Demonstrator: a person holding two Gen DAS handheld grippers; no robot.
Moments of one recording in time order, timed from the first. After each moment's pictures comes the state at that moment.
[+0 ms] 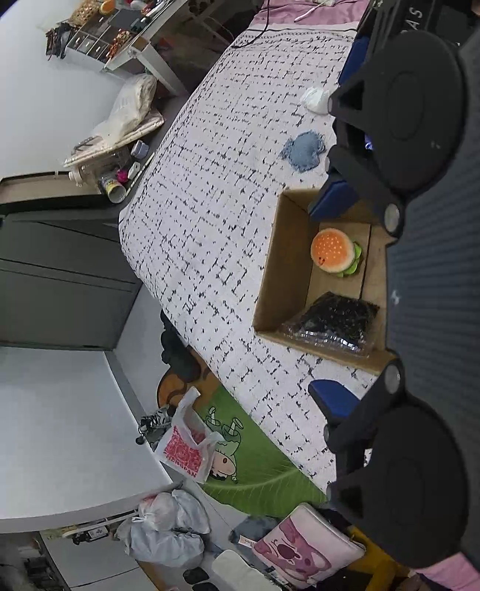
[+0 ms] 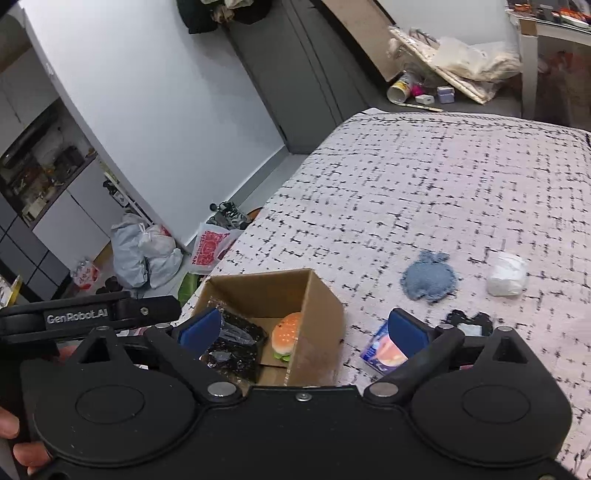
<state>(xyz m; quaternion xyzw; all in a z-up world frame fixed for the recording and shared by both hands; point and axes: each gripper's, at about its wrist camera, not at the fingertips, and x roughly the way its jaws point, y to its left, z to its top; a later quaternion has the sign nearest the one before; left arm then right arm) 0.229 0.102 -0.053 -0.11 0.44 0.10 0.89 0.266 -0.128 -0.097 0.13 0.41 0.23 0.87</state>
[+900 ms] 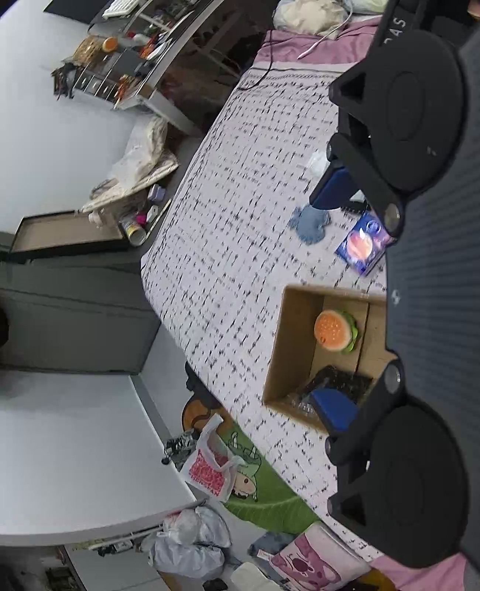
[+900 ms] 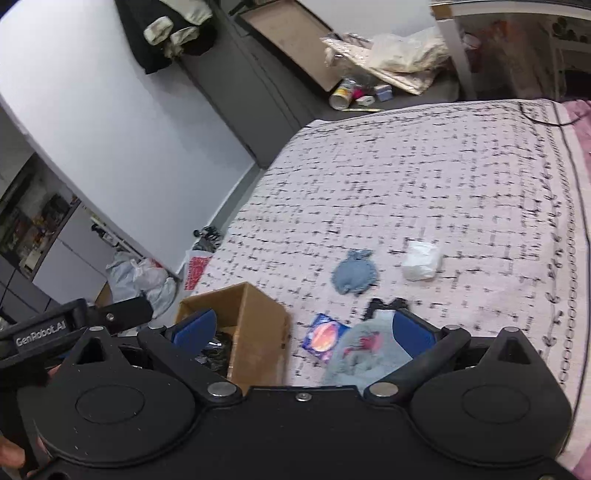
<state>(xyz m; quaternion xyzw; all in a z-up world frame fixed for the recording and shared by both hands) 0.215 0.012 -0.019 -0.11 0.40 0.08 0.91 0.257 -0.232 -0.087 0.19 0.42 0.19 0.87</state>
